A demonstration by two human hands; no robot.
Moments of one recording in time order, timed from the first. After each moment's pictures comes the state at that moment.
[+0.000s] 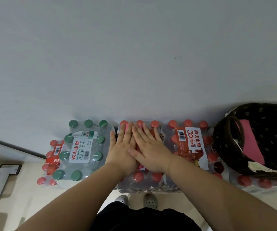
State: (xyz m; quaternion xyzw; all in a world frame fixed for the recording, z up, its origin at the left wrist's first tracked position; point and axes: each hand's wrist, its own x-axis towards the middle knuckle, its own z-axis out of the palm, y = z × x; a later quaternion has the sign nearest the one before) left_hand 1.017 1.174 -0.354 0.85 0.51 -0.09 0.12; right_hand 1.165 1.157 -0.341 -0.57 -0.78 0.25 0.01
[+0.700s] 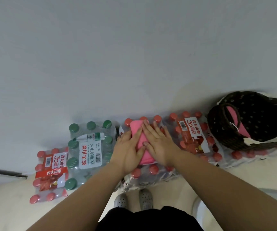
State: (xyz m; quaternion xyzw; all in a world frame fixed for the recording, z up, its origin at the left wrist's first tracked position) left_hand 0.965 1.189 -0.358 0.84 0.44 0.10 0.31; right_hand 1.138 1.148 -0.349 -0.67 -0.71 0.22 -0.03
